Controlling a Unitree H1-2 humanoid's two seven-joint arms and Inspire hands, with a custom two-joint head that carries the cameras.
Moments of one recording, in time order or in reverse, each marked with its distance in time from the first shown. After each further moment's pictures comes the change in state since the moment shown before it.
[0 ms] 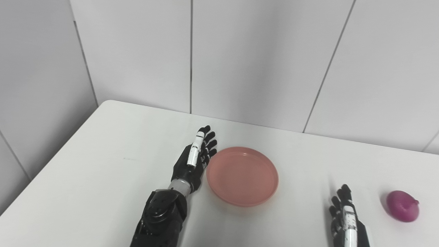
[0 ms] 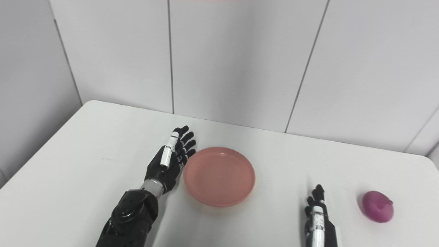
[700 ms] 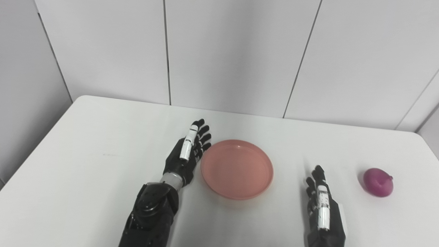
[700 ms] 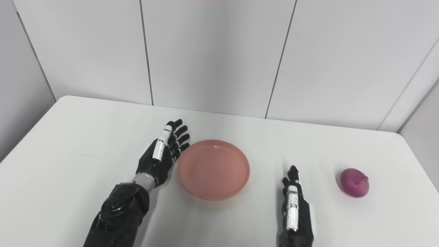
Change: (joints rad) left arm 0.000 0.002 -0.035 -0.010 0.008 0.028 -0.028; right arm 0.005 0.055 0.026 0.000 -0.042 -0.008 -0.040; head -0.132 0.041
